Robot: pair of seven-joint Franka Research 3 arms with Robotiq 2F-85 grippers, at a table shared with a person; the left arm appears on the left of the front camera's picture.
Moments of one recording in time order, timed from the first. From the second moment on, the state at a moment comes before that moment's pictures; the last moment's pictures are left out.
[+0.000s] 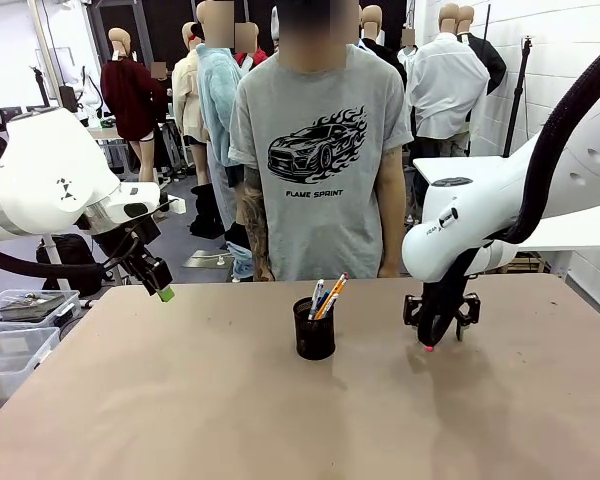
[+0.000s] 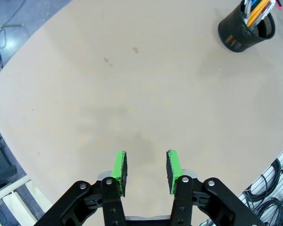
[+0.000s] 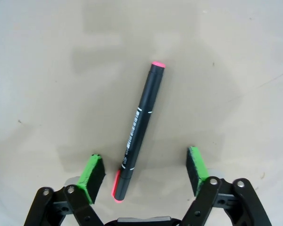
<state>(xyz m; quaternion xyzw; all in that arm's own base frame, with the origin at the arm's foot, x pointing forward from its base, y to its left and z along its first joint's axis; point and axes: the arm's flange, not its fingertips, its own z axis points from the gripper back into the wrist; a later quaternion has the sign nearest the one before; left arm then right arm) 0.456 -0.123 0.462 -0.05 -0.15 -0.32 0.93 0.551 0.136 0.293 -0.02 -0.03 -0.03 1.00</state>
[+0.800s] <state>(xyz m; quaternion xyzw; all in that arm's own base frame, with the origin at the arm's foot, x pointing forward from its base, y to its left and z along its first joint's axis) 0.456 -0.123 0.462 -0.05 -0.15 -0.32 0.93 0.555 0.136 0.299 -0.01 -0.02 -0.01 1.00</state>
